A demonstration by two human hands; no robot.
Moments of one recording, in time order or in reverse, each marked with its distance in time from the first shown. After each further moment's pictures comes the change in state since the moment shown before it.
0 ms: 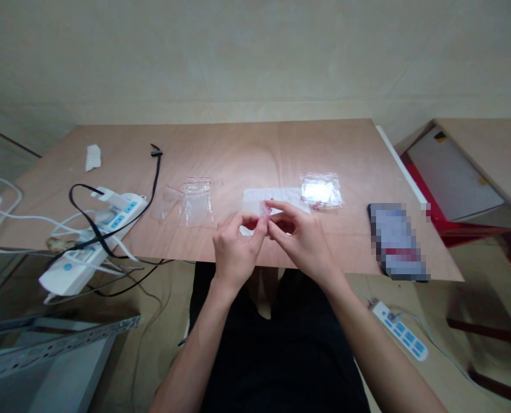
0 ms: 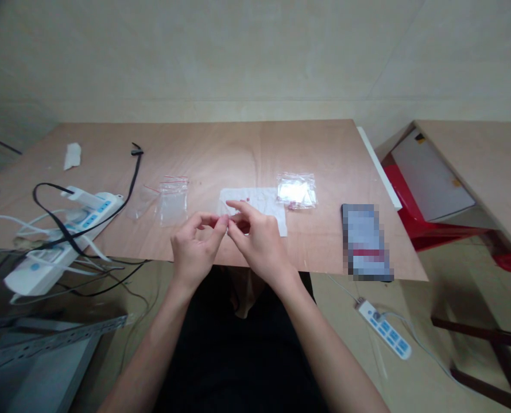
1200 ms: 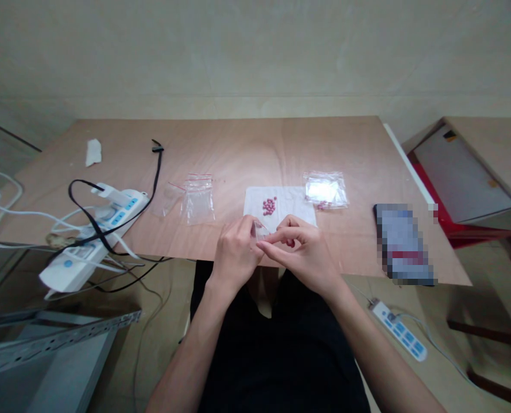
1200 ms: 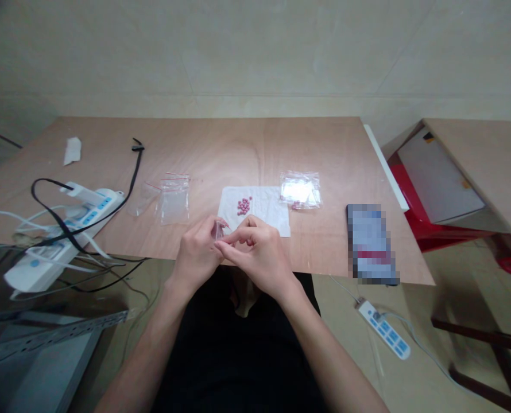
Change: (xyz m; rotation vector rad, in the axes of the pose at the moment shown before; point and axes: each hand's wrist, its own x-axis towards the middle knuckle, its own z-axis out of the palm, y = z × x) left_hand -0.002 -0.023 -0.003 0.311 -0.255 0.196; right_hand -0.016 0.003 0.002 -0.177 -0.029 -0.171
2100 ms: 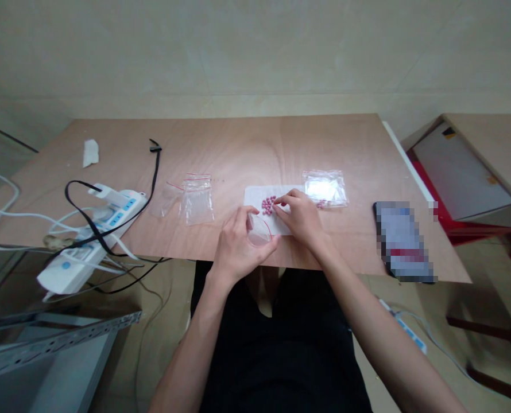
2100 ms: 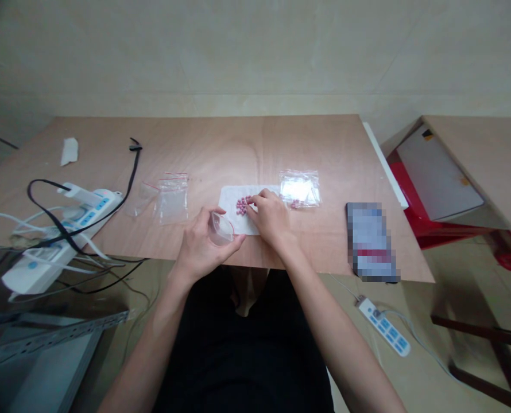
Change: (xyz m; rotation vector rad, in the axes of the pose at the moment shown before) left_hand 0.008 -0.001 0.004 -0.195 0.059 -0.064; right_hand 0.054 0.067 -0.006 -0.585 0.080 0.038
